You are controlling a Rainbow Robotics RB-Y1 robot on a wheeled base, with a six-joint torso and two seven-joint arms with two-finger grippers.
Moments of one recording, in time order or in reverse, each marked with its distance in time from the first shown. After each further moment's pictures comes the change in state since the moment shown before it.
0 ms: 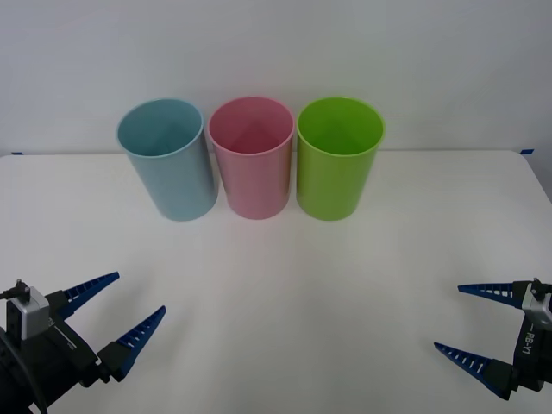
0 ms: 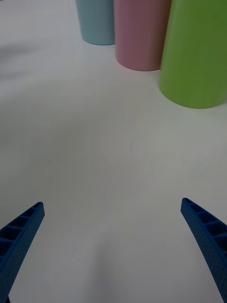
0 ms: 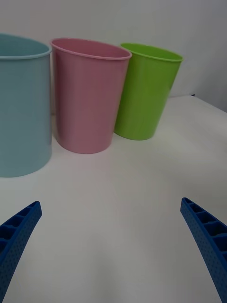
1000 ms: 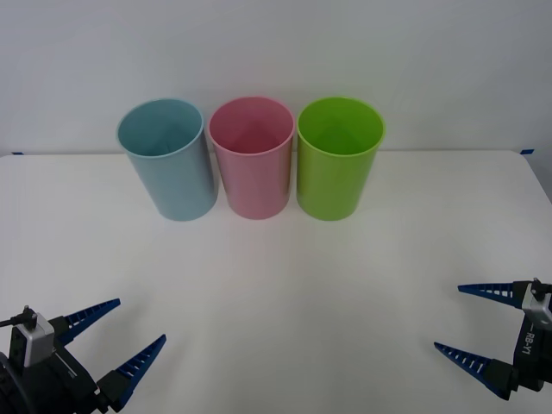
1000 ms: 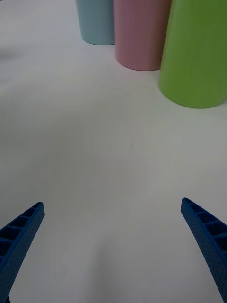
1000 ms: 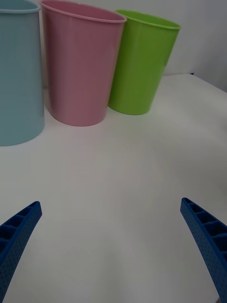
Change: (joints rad) right arm 0.000 0.000 0.000 0.000 0.000 0.000 0.000; left arm 0.061 -0.002 -0.009 0.000 -0.050 -0.016 0.013
